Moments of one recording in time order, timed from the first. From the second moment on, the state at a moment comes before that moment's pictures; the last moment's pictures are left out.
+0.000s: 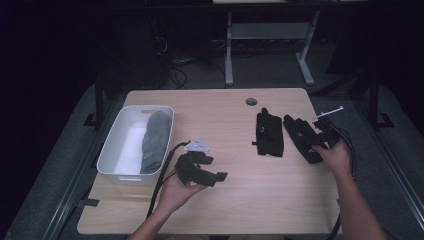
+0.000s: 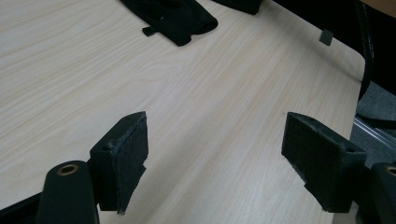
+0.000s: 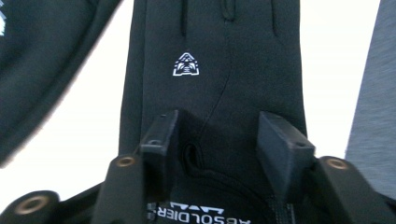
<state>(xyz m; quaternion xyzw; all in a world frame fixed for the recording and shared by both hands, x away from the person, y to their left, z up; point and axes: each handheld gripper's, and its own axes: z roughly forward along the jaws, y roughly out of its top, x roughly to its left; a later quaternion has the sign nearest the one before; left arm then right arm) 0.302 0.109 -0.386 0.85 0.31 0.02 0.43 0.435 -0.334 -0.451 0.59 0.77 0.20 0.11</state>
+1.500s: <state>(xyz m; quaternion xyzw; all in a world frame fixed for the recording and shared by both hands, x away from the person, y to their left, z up) 0.292 0.122 -0.387 0.85 0.29 0.03 0.43 0.456 -0.250 -0.402 0.63 0.71 0.31 0.05</state>
